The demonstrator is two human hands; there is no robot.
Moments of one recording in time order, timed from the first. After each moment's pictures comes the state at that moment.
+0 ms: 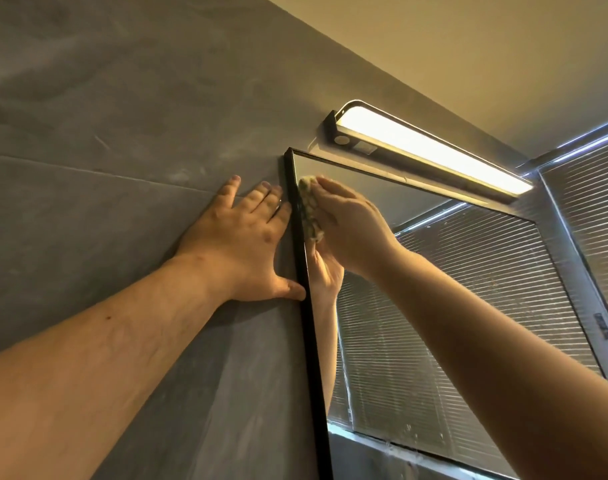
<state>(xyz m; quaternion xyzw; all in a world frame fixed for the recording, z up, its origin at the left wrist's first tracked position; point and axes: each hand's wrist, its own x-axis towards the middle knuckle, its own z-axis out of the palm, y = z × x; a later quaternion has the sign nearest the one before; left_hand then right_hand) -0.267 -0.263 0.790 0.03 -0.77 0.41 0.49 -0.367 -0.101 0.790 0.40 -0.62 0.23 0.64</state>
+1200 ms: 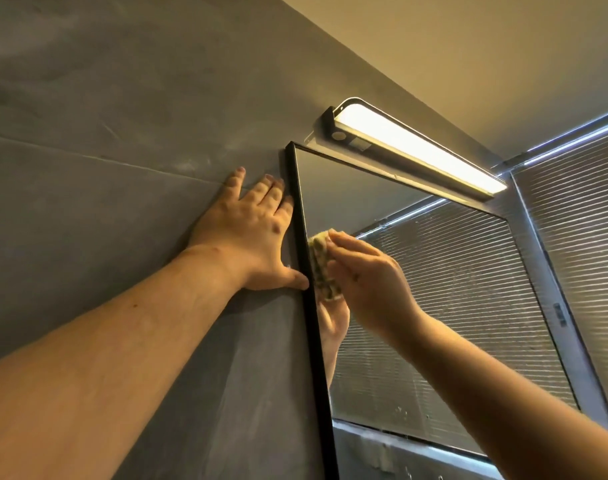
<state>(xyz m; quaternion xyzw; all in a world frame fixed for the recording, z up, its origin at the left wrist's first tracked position) -0.269 -0.263 0.790 0.02 -0.78 0.39 0.50 -0.368 -0.100 0.704 0.41 -0.60 0.34 0.60</state>
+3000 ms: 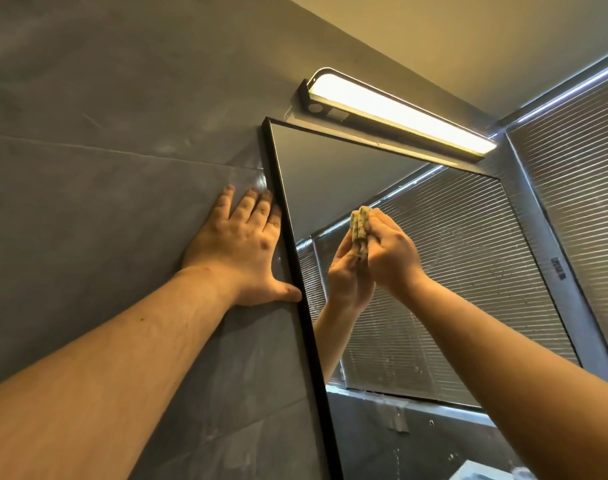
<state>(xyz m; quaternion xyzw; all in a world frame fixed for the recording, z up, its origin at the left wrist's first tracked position) -0.269 -0.259 0.733 0.02 -0.79 0.39 0.47 -0.416 -0.062 0.686 0.29 -0.67 0.47 0.50</state>
